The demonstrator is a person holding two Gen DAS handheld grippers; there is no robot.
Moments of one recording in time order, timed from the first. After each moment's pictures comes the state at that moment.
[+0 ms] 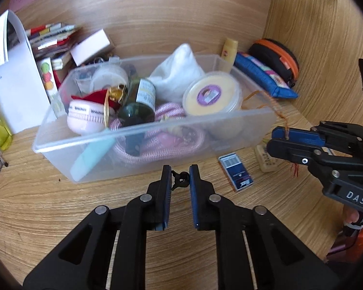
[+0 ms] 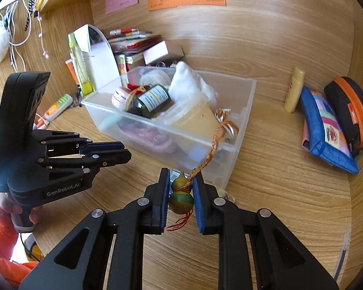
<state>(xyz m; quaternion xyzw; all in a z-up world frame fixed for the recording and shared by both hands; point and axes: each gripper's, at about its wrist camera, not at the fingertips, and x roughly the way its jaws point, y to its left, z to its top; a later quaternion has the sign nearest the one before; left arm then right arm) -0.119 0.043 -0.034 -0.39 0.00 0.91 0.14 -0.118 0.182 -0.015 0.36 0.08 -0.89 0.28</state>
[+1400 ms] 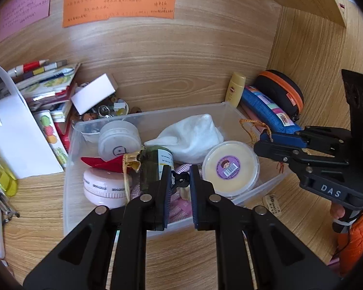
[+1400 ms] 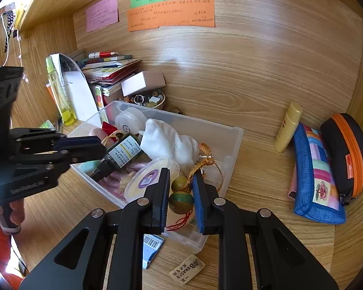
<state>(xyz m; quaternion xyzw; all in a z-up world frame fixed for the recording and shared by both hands) -0.175 0.028 0.005 -0.36 -0.01 0.92 0.16 -0.179 0.173 0.015 0.34 0.09 -0.90 0.26</state>
